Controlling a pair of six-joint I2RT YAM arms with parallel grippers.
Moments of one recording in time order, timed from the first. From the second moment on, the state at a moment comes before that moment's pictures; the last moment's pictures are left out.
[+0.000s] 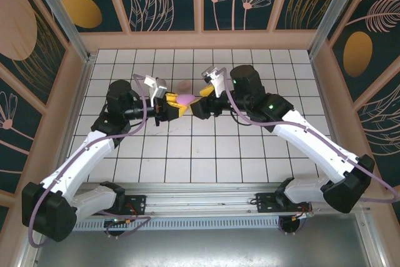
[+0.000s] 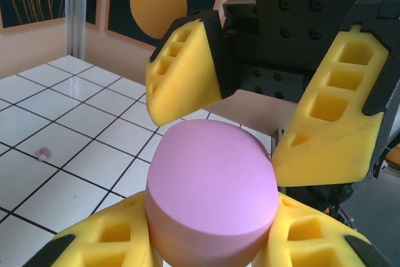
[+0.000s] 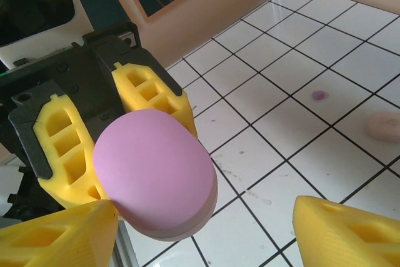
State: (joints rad) left arm -0.40 1.10 0.84 0.09 0.96 -0.16; right arm 0.77 1.28 1.30 -0.47 -0.39 0.14
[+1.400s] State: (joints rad) left arm -0.42 1.13 0.87 0.09 1.11 -0.17; right arm 0.68 1.17 1.14 -0.24 -0.68 0.19
